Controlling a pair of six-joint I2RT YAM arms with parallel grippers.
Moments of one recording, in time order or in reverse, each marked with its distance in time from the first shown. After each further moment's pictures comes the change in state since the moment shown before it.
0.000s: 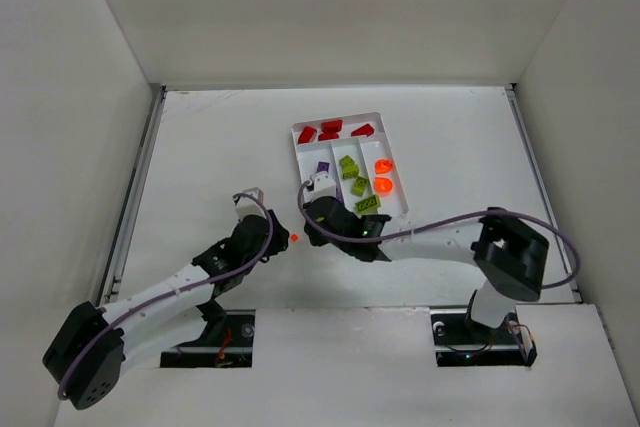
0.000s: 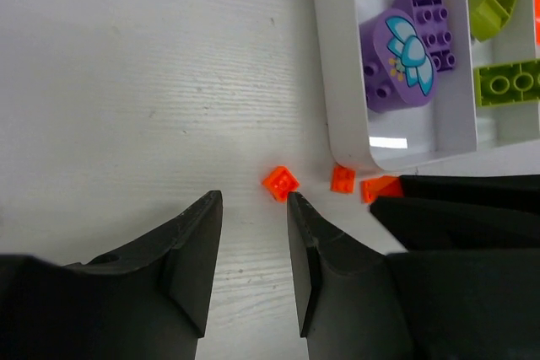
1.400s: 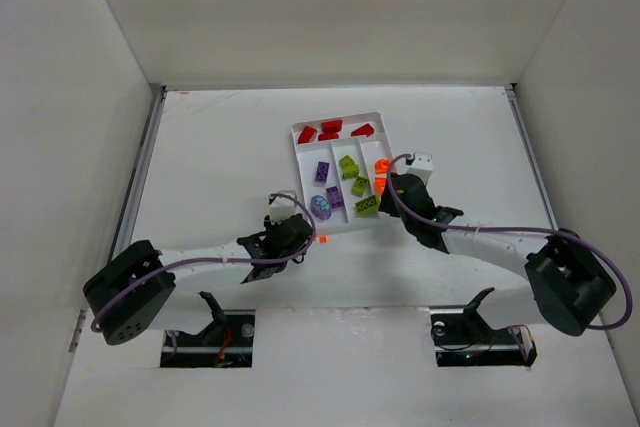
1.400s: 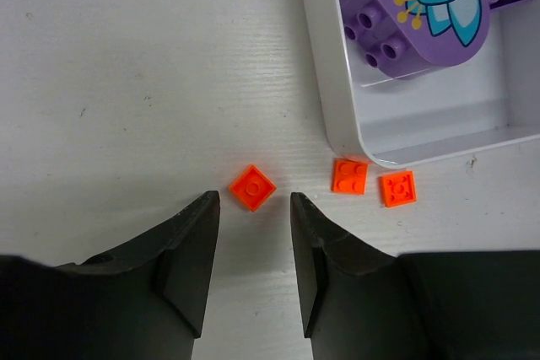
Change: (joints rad) left arm -0.230 0.423 0.175 0.005 -0.218 0.001; right arm -0.444 -0.397 -0.404 0.092 0.130 0.053
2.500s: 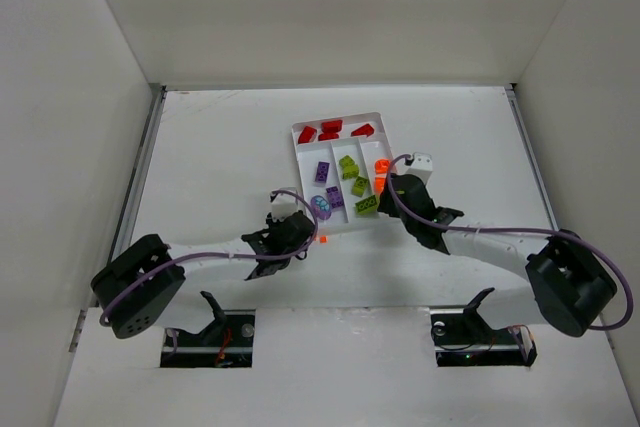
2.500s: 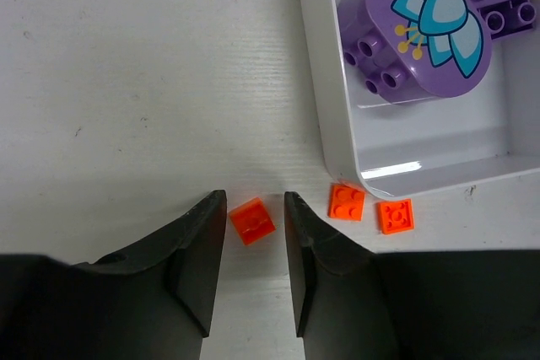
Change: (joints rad) left arm 0.016 0.061 0.019 0.044 -0.015 -0.004; right arm 0.006 -0.002 -0.007 0.017 -0.016 0.000
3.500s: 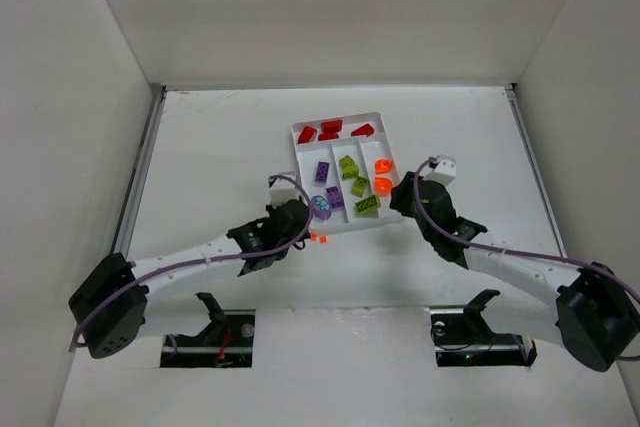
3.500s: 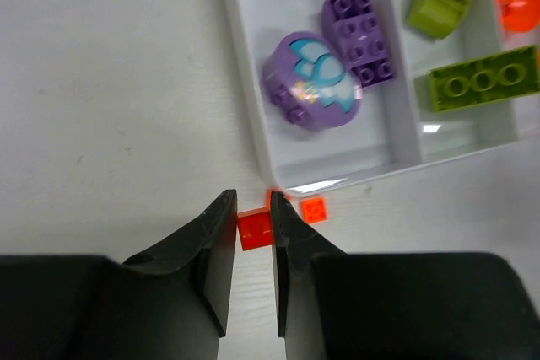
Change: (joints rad) left arm -0.011 -0.170 0.090 -0.153 0.010 0.023; right arm -0.028 -0.198 -0.100 0.052 -0.002 0.034
